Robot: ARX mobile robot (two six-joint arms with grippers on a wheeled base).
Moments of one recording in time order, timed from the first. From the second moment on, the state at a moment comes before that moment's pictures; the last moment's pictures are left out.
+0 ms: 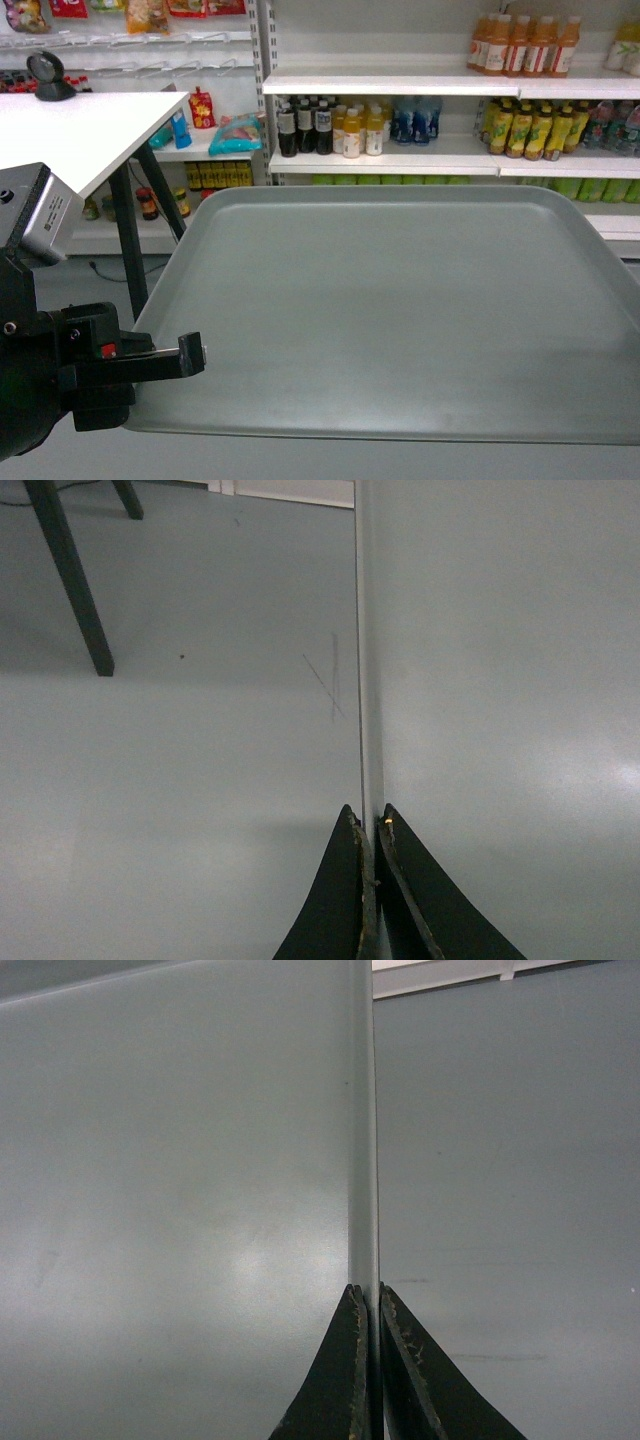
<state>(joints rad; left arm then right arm) -0.39 1.45 0.42 0.41 -0.22 -0.37 0.13 1.41 0.41 0.43 -0.02 0.24</state>
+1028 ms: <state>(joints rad) -0.39 1.45 0.42 0.41 -0.22 -0.37 0.13 1.41 0.41 0.43 -0.02 0.24</state>
